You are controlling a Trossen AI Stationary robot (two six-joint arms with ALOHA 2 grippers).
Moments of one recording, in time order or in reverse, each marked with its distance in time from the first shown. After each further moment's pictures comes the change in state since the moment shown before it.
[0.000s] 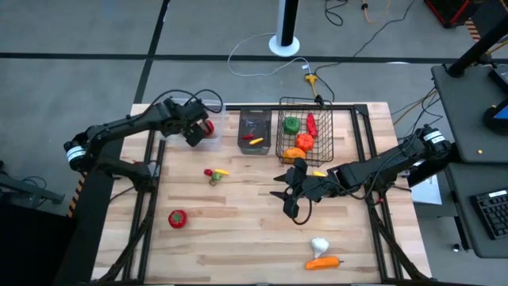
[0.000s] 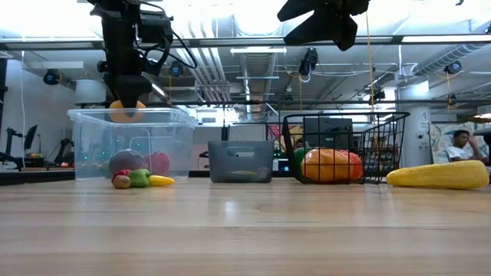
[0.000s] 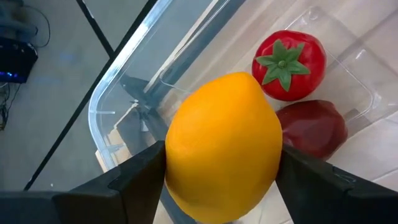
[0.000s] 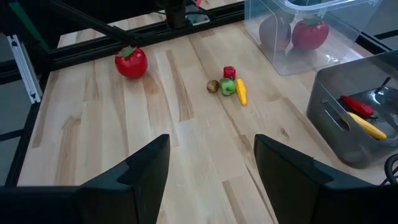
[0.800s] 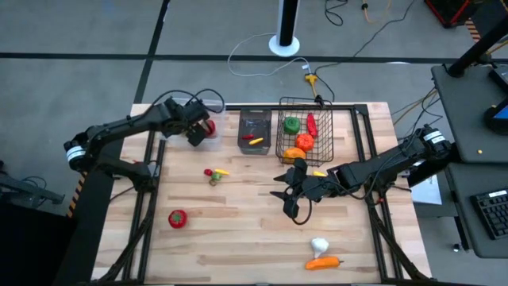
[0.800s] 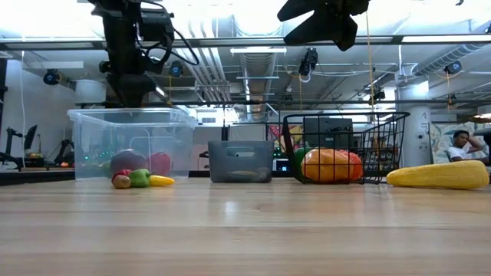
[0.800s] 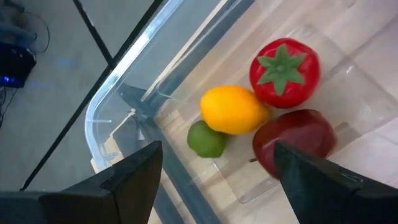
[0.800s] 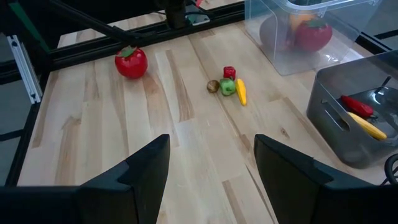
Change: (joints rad) left arm -0.018 -0.001 0.000 0.036 -0.001 -0.009; right arm 0.000 0.000 0.000 0.000 0.000 0.001
